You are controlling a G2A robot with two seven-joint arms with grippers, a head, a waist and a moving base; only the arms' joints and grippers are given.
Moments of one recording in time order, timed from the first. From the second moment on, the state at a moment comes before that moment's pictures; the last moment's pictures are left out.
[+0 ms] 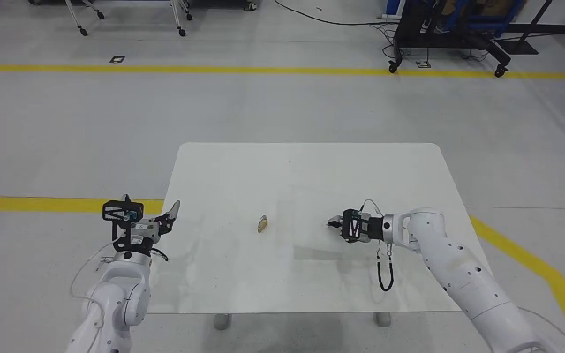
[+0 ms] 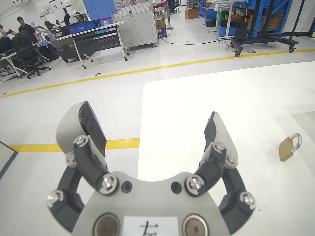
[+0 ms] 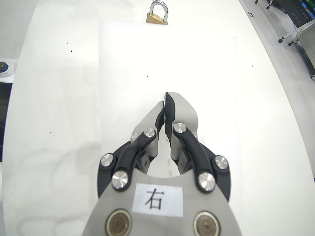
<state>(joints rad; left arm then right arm) 1.73 -1.15 -1.60 -1.80 1.33 0.00 0.00 -1.15 -1.01 1.06 -1.26 -1.70 -0.93 -0.28</state>
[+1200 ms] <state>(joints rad) 1.21 -1.26 -0.88 -1.63 1.56 -0.22 -0.31 -1.15 -1.01 1.06 -1.26 -1.70 -0.93 -0.28</state>
